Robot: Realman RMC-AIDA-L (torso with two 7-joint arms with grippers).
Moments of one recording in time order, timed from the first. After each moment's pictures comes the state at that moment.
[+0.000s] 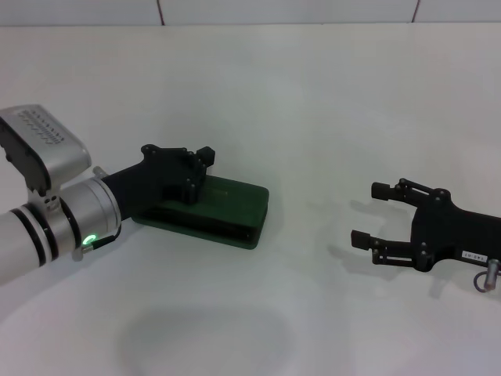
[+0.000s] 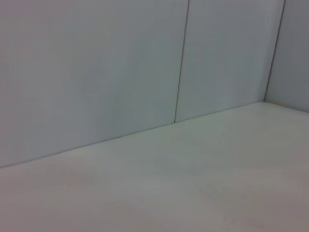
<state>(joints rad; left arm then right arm) -0.29 -2.09 1.46 0.61 1.11 0.91 -1.03 0.39 2.00 -1.34 -0.43 -1.28 -1.38 0.95</state>
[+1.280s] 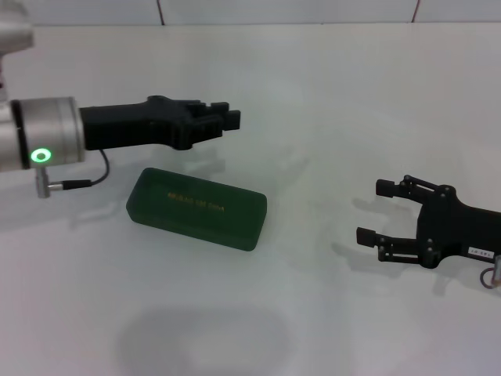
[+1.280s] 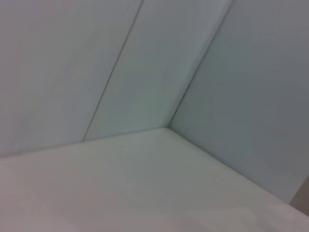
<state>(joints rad) -0.47 -1.97 1.22 0.74 1.50 1.33 -1.74 0.40 1.98 -1.34 -0.43 -1.28 -1.39 0.96</state>
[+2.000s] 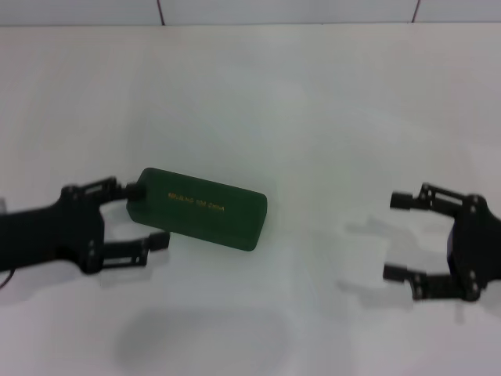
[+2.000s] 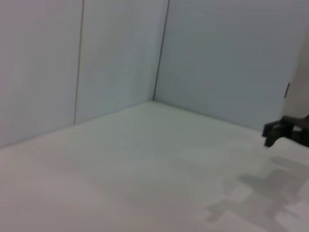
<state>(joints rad) -0.11 -1.98 1.13 0.94 1.59 1.55 -1.37 0.36 1.93 -1.34 -0.48 -1.29 -1.66 0.82</state>
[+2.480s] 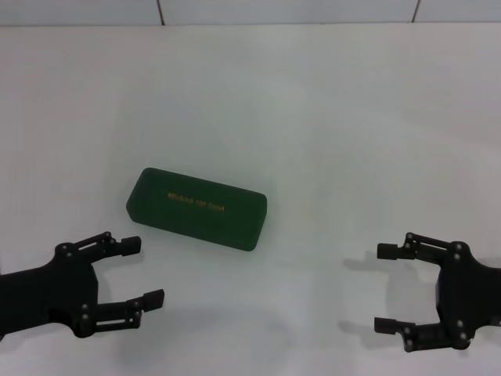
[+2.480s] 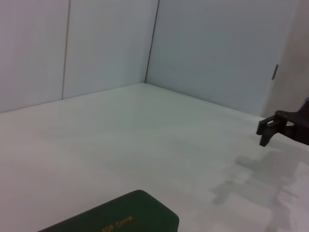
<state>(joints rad) 0.00 -2.02 1.10 0.93 1.64 1.61 -1.26 0.33 1.96 -1.33 -0.47 -1.42 -1.66 0.78</state>
